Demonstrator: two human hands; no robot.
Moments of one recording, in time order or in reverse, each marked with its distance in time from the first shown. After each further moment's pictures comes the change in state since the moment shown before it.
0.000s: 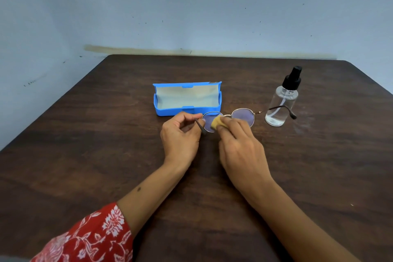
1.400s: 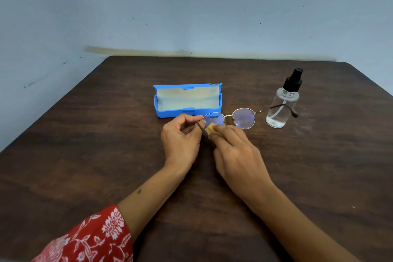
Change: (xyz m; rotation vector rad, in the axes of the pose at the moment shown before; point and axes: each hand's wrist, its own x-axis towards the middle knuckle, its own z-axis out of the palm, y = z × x) left_hand -0.001 0.001 0.000 -0.006 0.002 0.026; right_hand -0.006 -0.002 -0.001 0.085 -0.015 -0.072
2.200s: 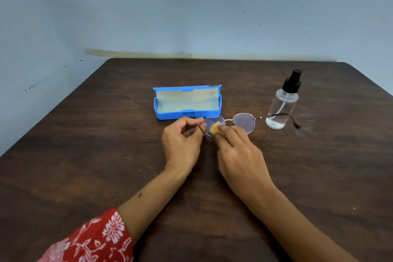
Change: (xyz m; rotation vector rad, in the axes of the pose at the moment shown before) left_hand 0.000 0.000 0.002 -0.007 -0.011 -0.038; right_hand 0.002 0.002 0.001 -0.110 -0.043 0.024
